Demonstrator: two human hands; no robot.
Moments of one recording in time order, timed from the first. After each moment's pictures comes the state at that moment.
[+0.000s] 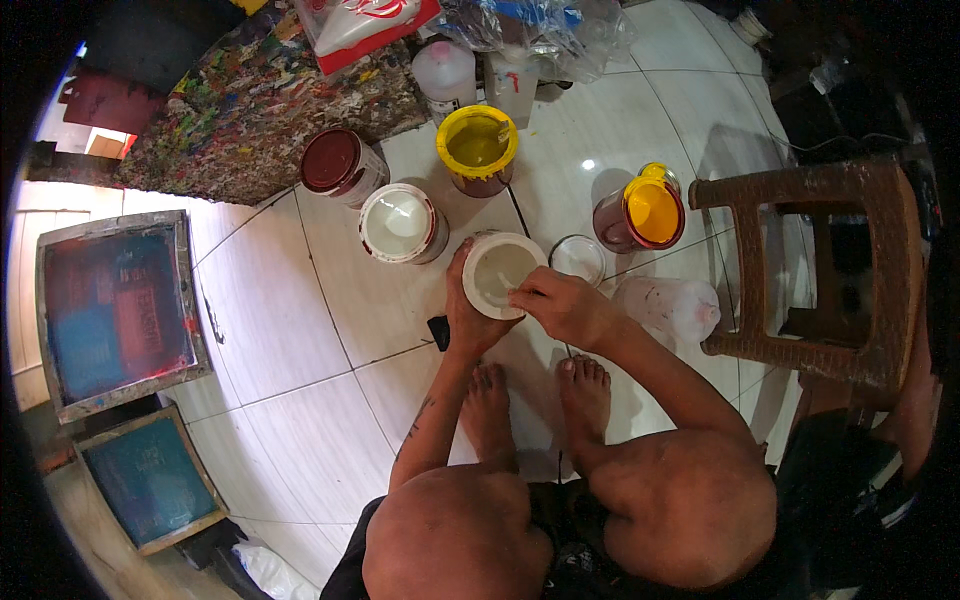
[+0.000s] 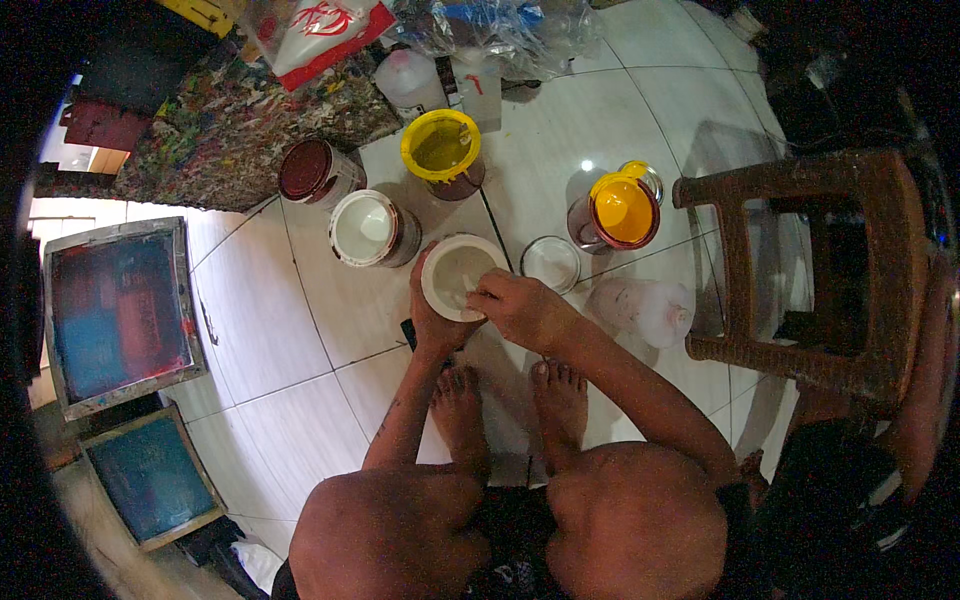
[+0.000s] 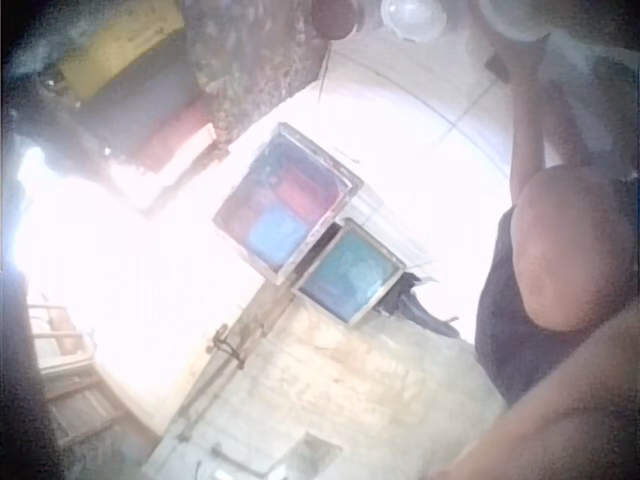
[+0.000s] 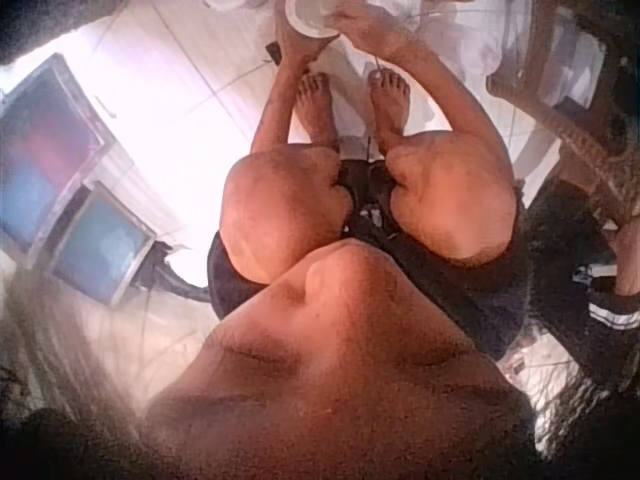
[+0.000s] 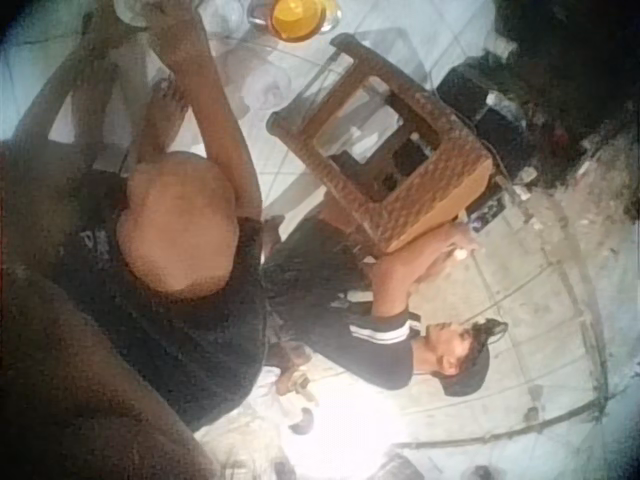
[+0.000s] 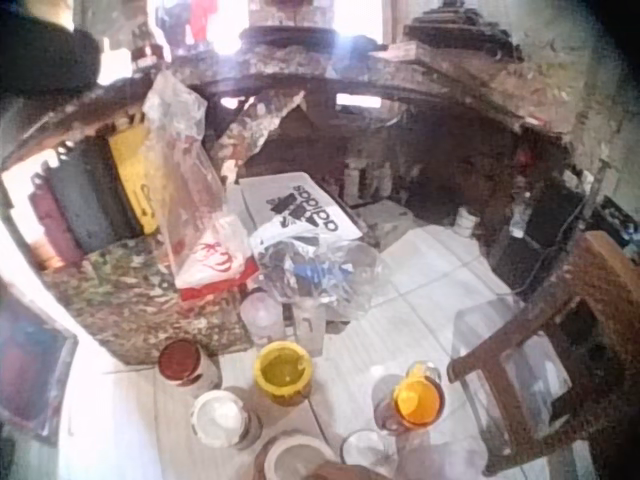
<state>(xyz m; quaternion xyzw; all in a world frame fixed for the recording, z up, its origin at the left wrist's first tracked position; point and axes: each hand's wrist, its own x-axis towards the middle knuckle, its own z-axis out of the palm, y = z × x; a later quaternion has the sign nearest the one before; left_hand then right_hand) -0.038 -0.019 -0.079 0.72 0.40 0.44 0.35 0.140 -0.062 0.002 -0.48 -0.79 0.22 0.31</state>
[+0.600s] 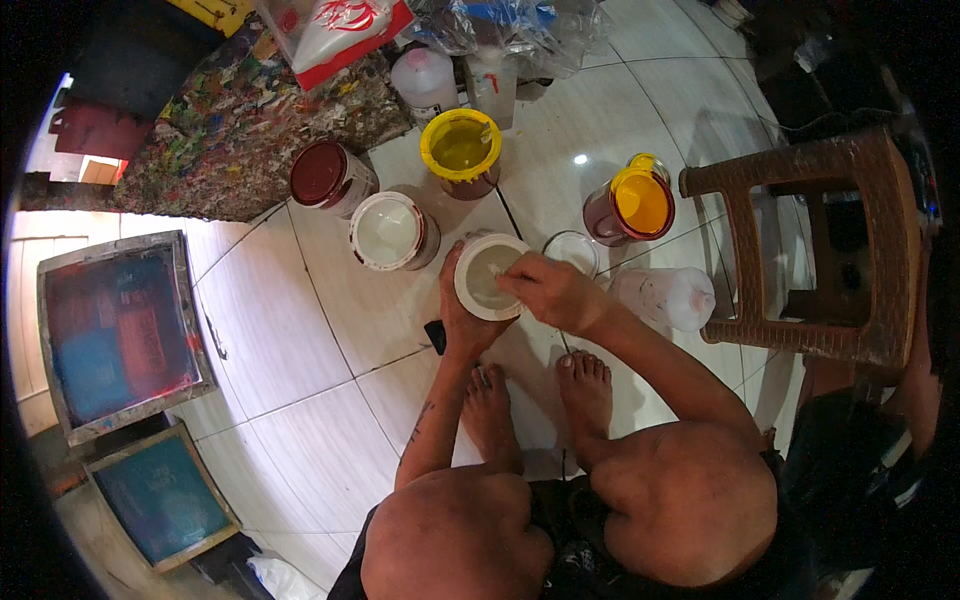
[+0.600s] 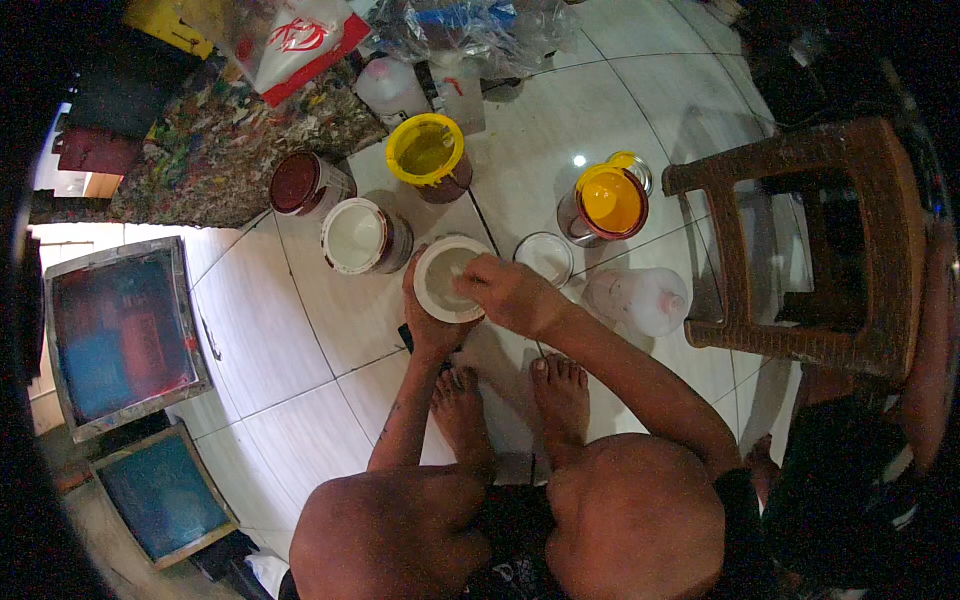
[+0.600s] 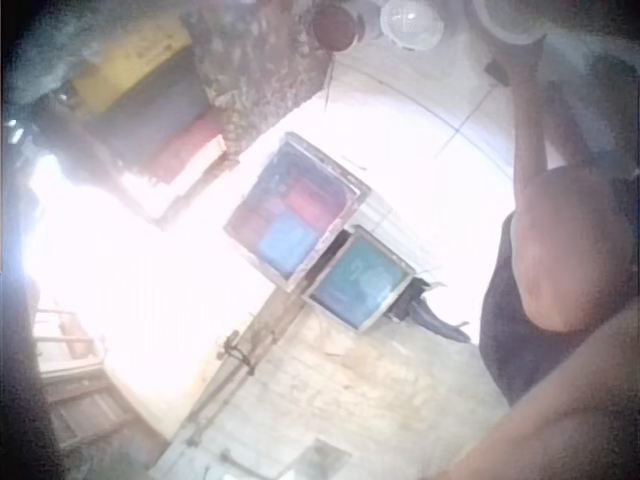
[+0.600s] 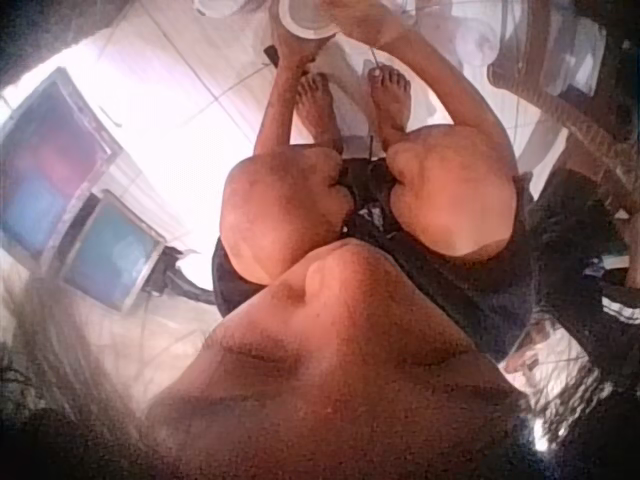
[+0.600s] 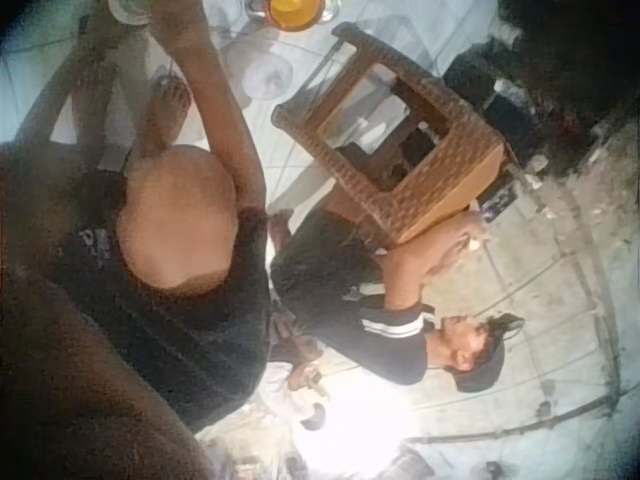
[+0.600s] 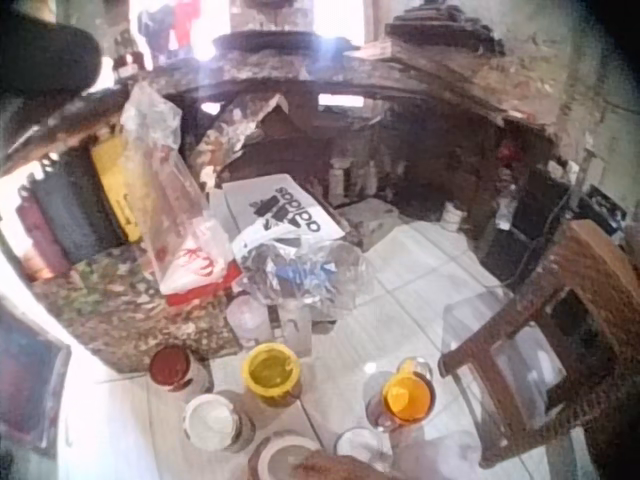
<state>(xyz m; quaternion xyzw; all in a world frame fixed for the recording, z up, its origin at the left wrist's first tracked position) -0.041 -0.018 -0.080 0.74 0.41 0.44 0.32 0.145 -0.052 -0.014 -0.49 -0.81 0.15 0.29</state>
